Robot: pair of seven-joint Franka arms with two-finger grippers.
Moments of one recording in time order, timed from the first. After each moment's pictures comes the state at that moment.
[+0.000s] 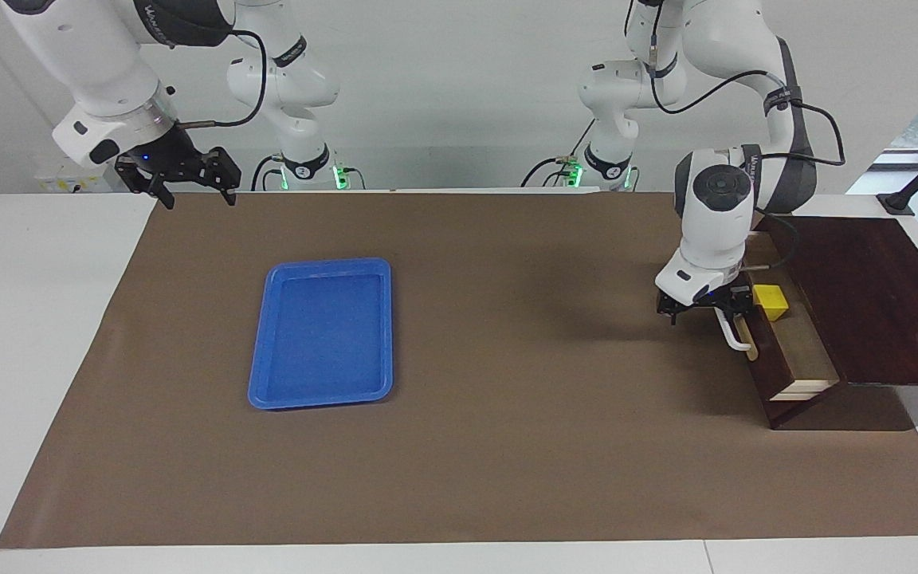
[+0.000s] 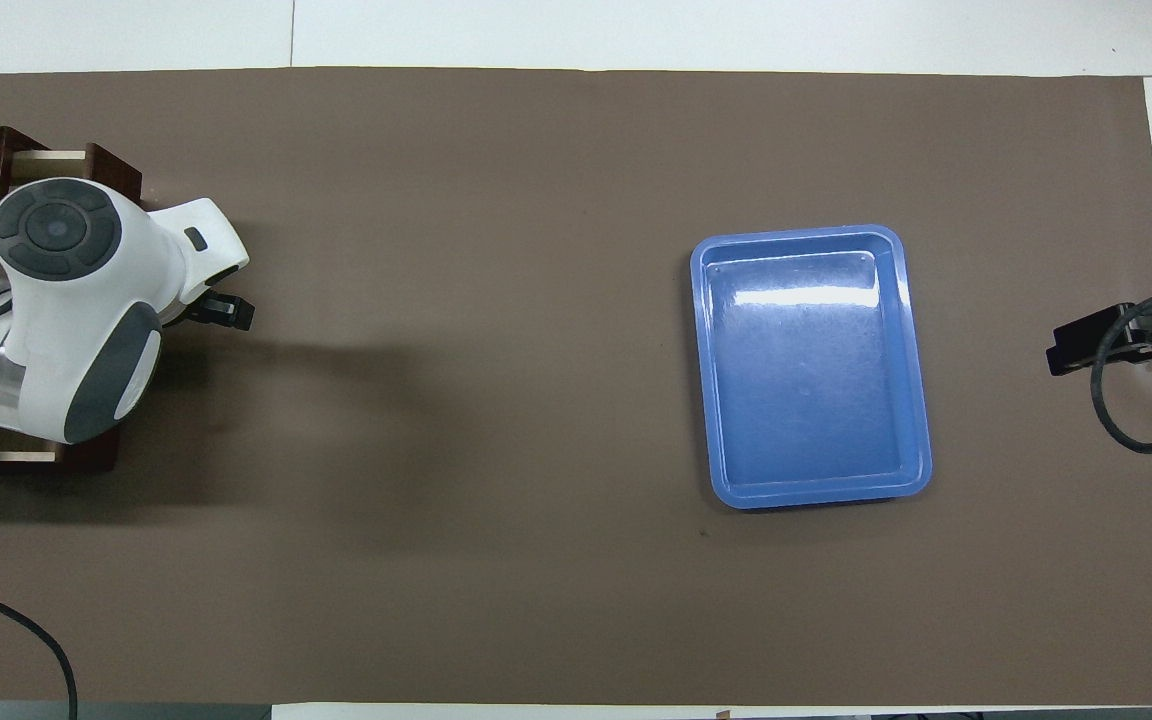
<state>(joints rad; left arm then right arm) -0.04 0.16 -0.15 -1.97 0.39 2.12 -0.09 -0.06 -0.04 0.03 -1.61 0.01 1.44 -0.06</state>
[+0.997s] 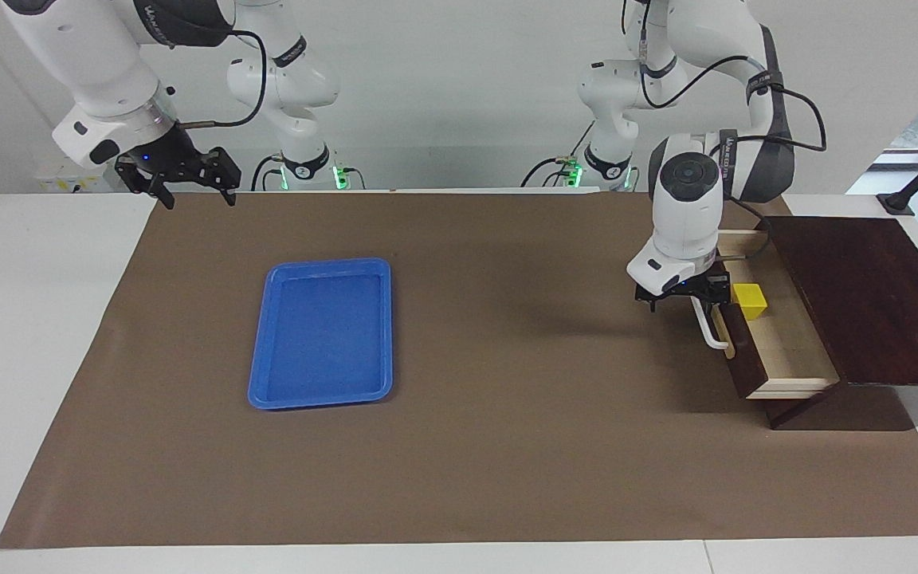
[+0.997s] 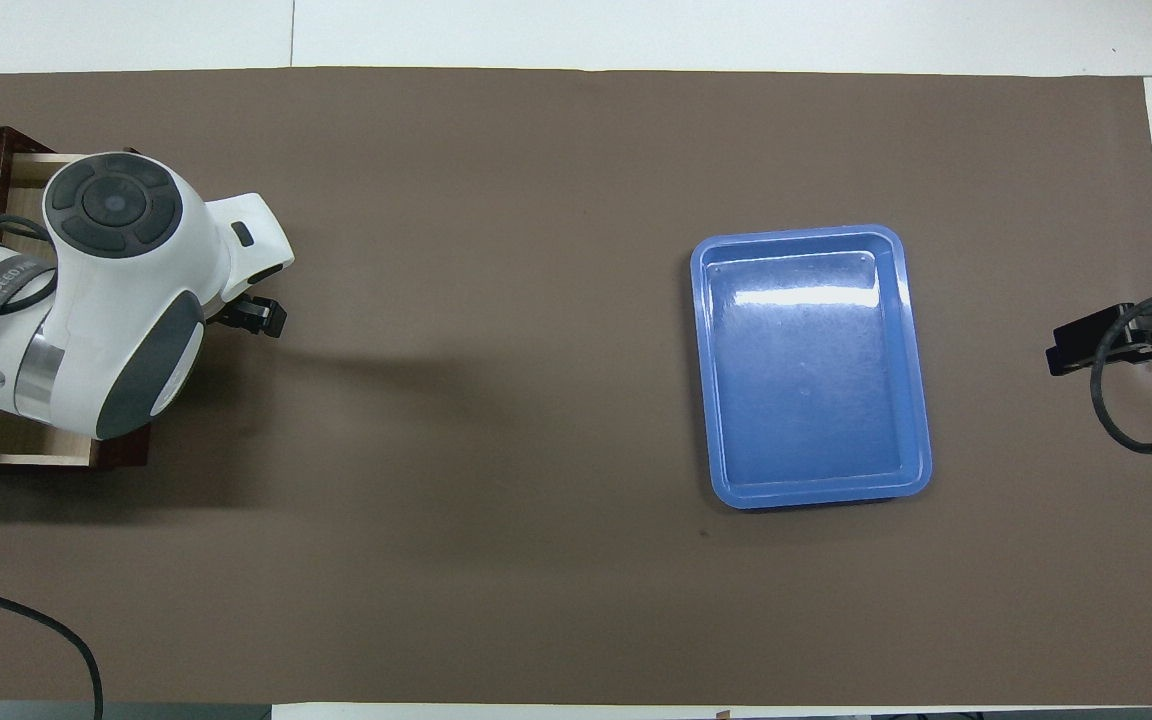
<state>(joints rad) -0.13 0.15 -0.16 -1.86 0.36 1.92 -0.09 -0.06 -0.04 0.03 -1.61 0.01 1.44 -0.06</state>
